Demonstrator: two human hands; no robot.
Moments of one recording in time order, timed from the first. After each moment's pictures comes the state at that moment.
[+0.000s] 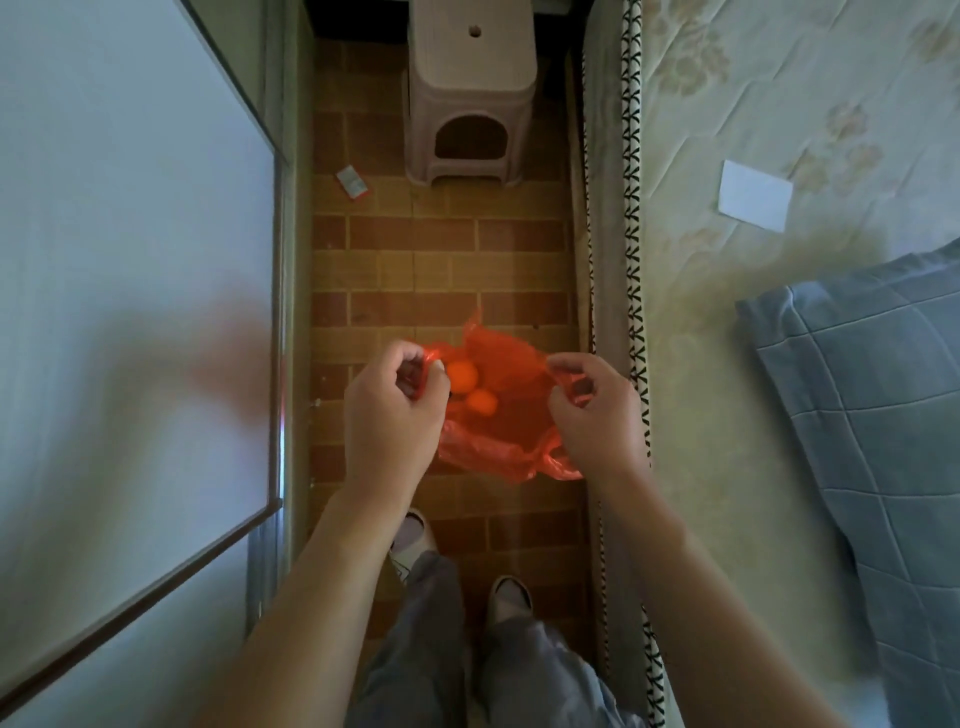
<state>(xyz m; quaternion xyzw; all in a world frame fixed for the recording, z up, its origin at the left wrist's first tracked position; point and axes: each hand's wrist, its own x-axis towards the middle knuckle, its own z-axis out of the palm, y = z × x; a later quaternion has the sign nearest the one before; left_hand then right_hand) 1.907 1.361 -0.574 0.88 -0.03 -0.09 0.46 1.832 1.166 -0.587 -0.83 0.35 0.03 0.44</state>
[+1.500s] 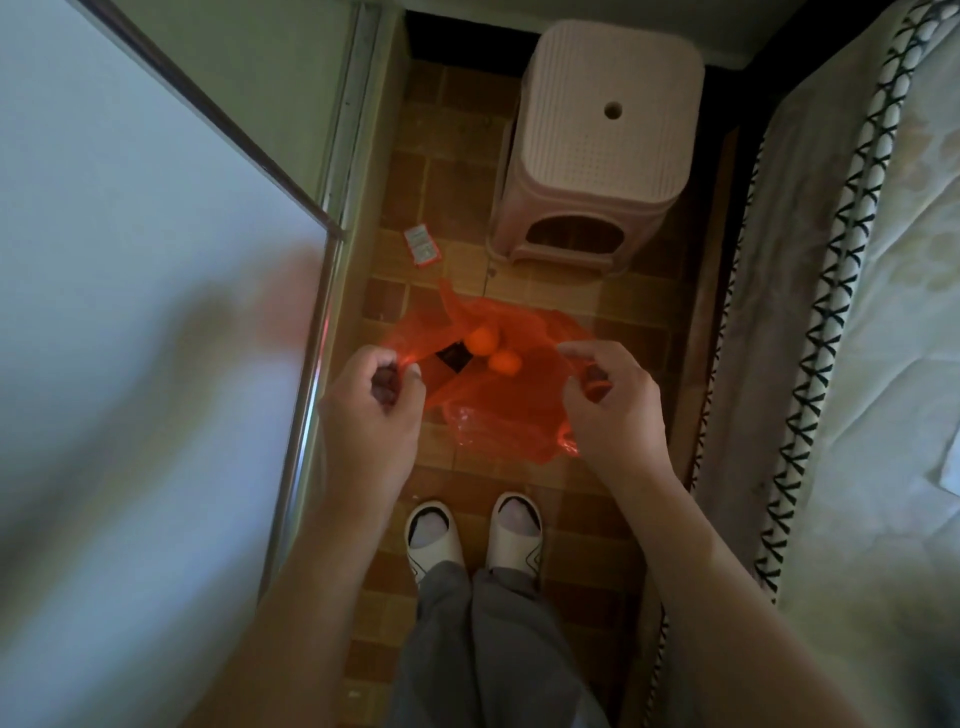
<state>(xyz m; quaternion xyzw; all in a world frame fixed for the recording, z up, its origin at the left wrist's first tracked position) 2.194 1.316 -0.716 0.89 0.14 -0.08 0.42 2.166 1.092 -0.737 -0.84 0.24 0.10 0.48</state>
